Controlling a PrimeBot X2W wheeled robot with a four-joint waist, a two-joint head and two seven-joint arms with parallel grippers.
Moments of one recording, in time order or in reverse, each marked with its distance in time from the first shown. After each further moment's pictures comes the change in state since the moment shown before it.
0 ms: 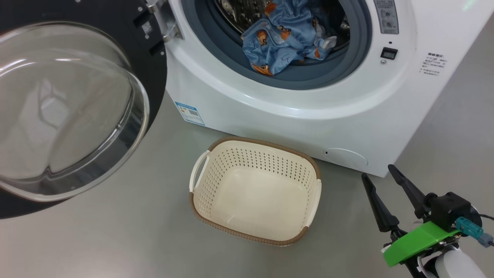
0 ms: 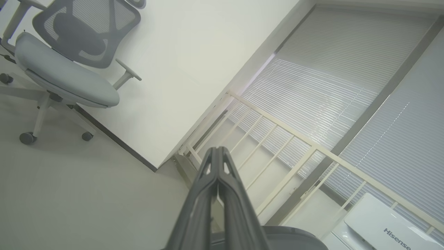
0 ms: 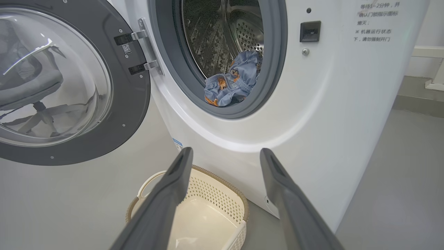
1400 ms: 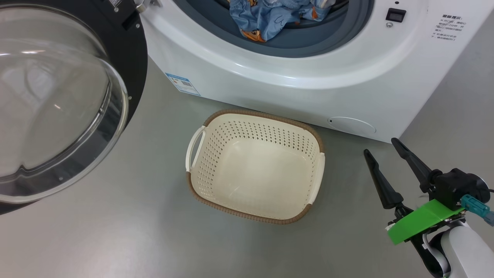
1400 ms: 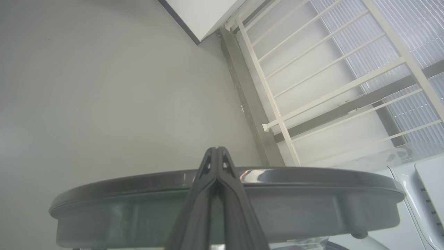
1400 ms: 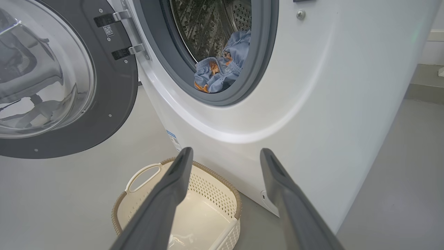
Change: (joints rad) left arm -0.285 0.198 -0.174 0.547 -0.194 0.001 0.619; right arm -0.100 -0.060 0.034 -0.009 -0.010 0.000 0.000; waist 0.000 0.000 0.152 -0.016
